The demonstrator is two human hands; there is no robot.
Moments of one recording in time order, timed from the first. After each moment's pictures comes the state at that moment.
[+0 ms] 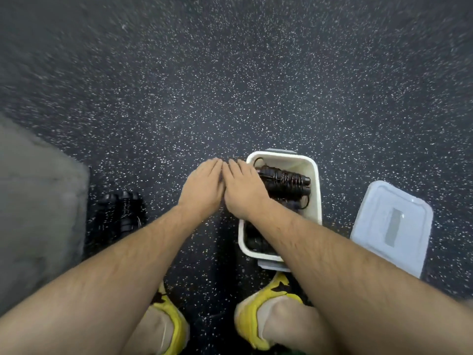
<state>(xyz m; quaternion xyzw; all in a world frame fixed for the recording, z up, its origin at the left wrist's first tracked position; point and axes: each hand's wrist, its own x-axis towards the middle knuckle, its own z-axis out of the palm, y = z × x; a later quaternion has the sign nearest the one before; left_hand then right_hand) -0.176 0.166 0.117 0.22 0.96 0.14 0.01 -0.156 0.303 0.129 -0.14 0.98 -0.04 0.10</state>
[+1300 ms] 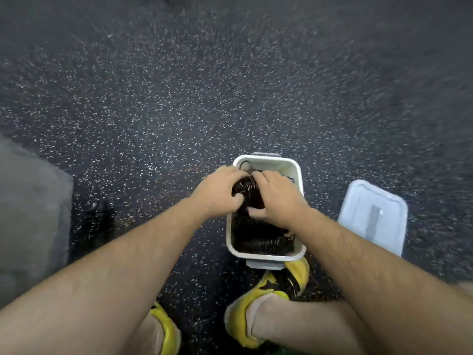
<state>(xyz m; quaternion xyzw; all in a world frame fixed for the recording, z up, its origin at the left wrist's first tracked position) -0.170 0.208 0.164 0.27 0.92 0.22 0.19 -0.117 0.388 0.168 -0.11 0.99 -0.05 0.09</state>
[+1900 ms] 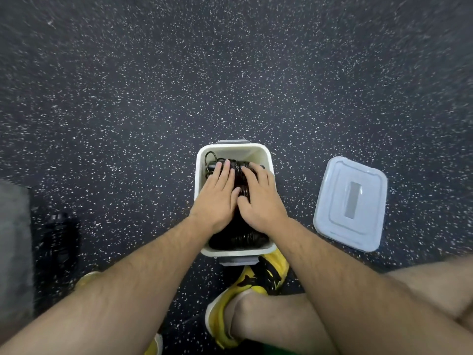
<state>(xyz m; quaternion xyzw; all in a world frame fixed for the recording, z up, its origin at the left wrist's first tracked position) -0.137 0.279 0.081 0.31 0.94 0.10 0.14 -0.083 0.422 0.111 0.06 0.96 -0.27 0.06</state>
